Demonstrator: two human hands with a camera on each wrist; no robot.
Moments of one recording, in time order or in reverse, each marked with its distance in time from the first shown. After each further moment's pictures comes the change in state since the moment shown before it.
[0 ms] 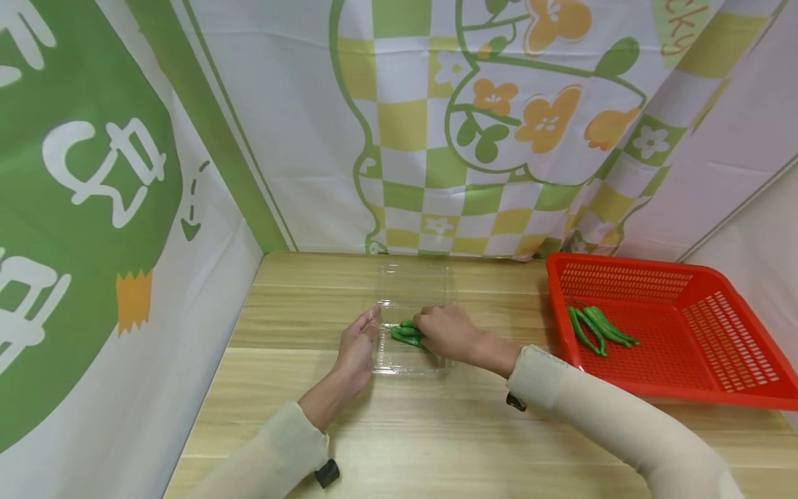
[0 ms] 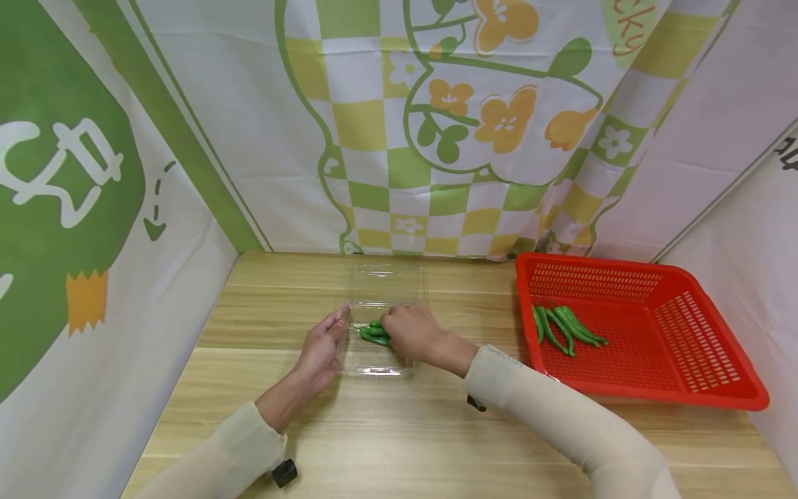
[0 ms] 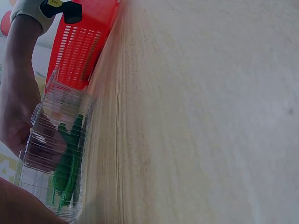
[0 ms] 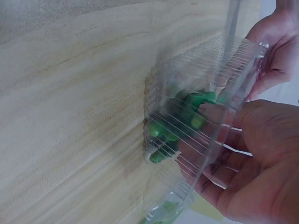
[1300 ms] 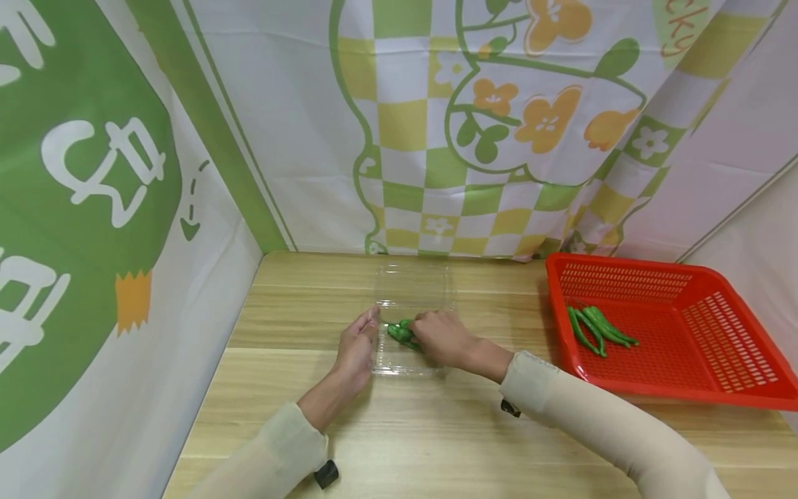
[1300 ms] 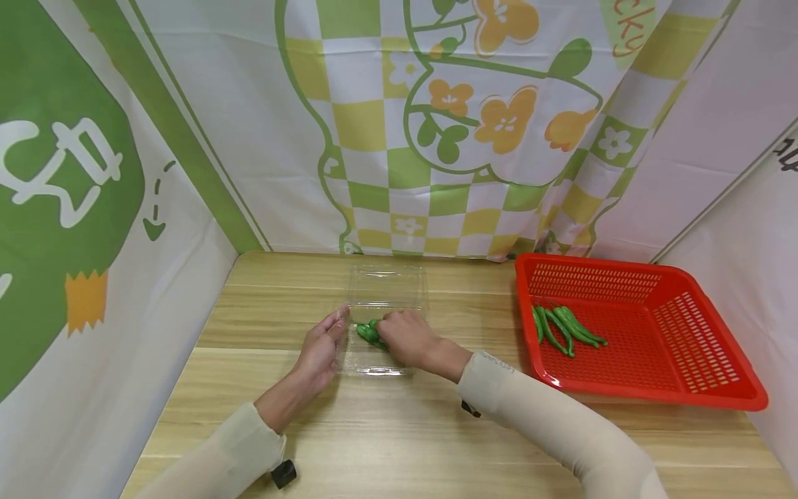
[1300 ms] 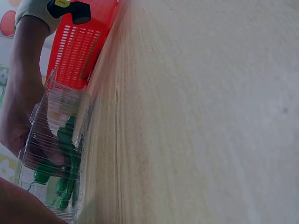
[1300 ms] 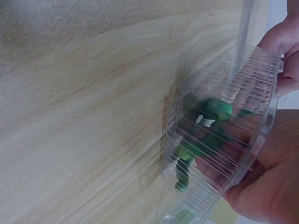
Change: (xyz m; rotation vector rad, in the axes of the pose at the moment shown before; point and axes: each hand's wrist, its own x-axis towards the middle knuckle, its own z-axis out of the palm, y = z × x) left_hand -0.001 0.001 -0.001 0.000 -0.019 0.003; right_hand 0.002 -0.006 0.016 0.006 0.073 -0.050
